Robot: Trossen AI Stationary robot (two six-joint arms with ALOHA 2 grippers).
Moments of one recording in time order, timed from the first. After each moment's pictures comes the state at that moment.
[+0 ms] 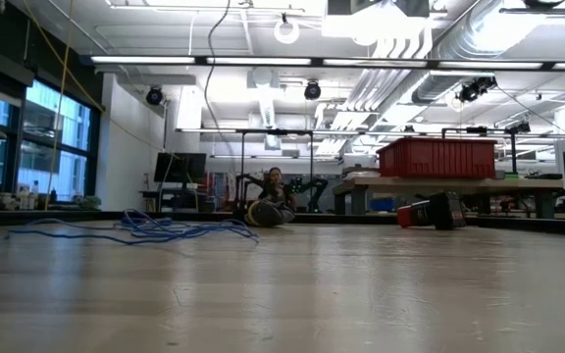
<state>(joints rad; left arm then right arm) 0.07 1.15 1.53 -0.21 0.18 -1.11 -0.16 1.78 1.95 0.07 -0.05 -0.15</state>
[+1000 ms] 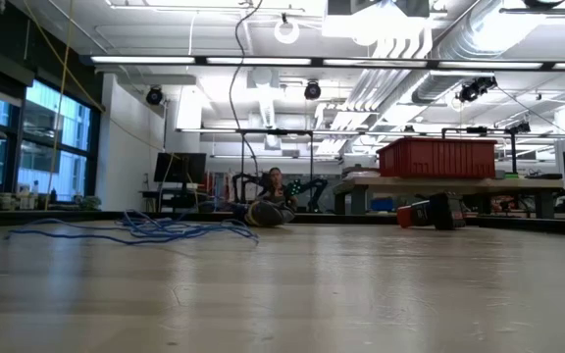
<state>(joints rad) 0.19 1.12 1.53 0.08 -0.03 -0.22 -0.21 1.66 1.96 -0.23 -0.13 0.05</state>
